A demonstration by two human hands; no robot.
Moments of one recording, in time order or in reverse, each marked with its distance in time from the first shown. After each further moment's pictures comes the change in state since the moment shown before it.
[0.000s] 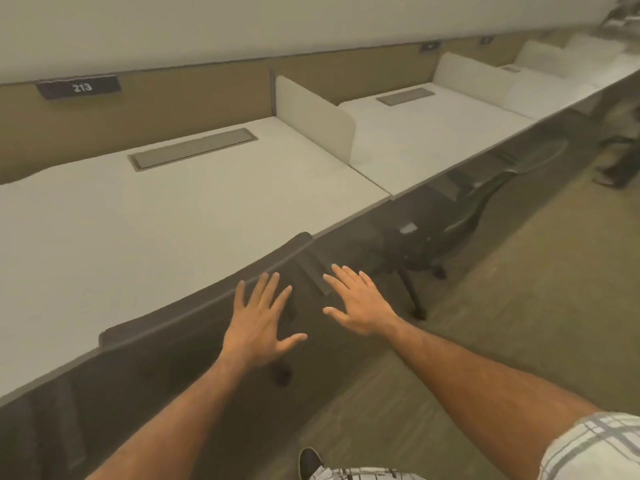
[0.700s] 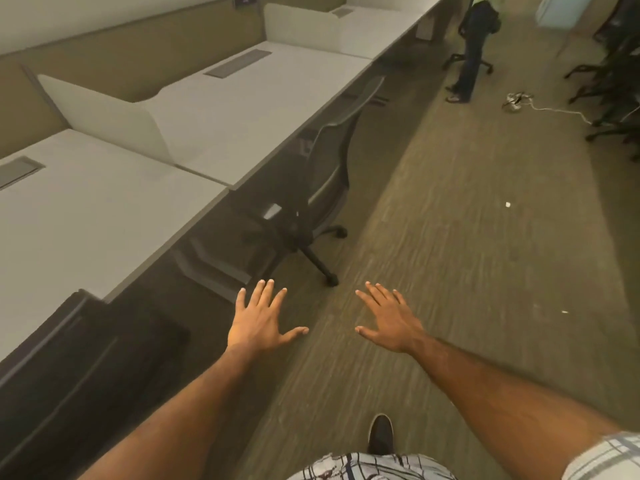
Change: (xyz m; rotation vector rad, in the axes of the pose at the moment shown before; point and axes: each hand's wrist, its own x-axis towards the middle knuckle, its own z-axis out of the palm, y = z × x) left_hand 0.158 0.304 0.029 0.009 -0.202 0.343; right_hand -0.249 0.289 0.026 0.078 -0.110 0.603
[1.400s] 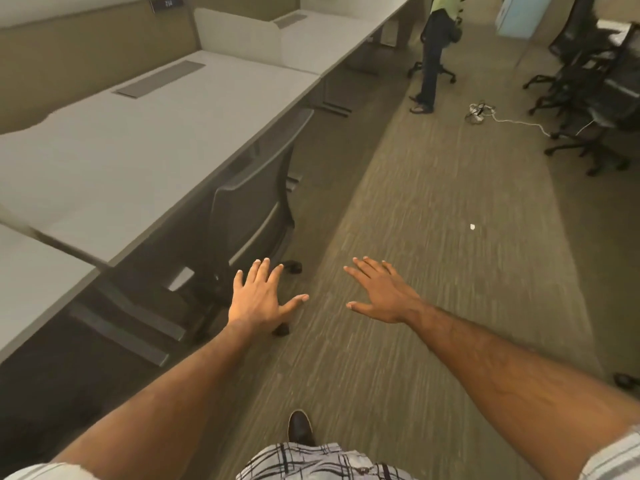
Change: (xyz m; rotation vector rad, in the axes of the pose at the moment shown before) left_hand 0.343 0.169 -0.089 -0.178 0.083 0.014; right_hand 0.198 0.283 -0.153 -0.102 0.040 -0.058
